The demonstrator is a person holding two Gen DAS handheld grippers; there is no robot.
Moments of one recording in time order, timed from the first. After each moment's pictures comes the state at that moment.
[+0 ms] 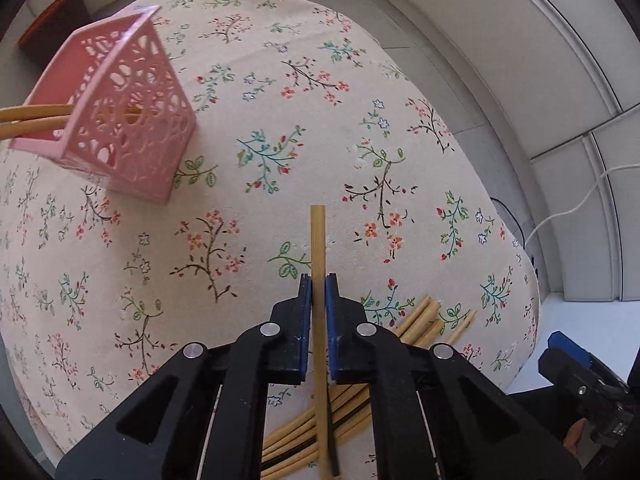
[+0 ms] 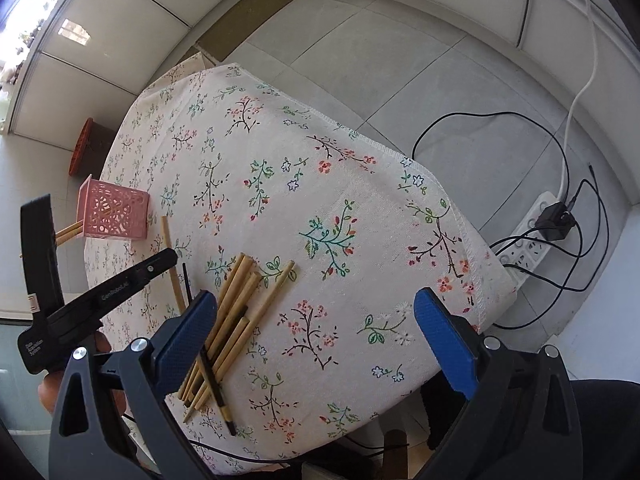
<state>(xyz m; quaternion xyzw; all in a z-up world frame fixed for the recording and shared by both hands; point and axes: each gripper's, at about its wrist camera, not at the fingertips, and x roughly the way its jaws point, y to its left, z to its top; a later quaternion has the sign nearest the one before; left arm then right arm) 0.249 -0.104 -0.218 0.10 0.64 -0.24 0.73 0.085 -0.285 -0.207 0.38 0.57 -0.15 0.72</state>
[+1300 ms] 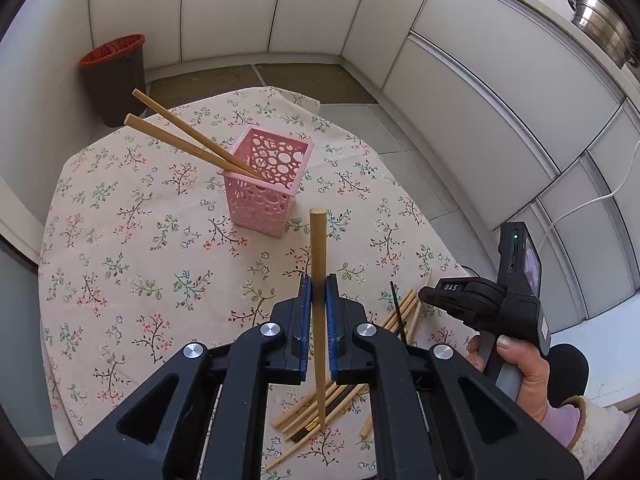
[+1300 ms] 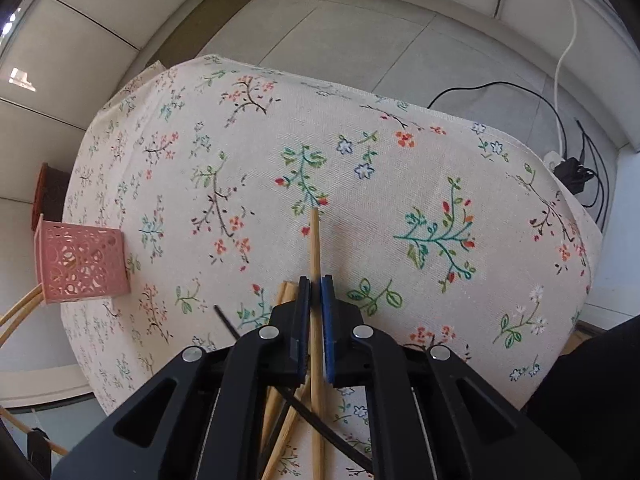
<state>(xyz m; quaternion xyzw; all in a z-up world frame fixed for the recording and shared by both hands) 0.203 0.004 -0.103 0.03 0.50 -0.26 0.83 0.164 -0.227 -0.237 0.41 0.54 -0.25 0.69</state>
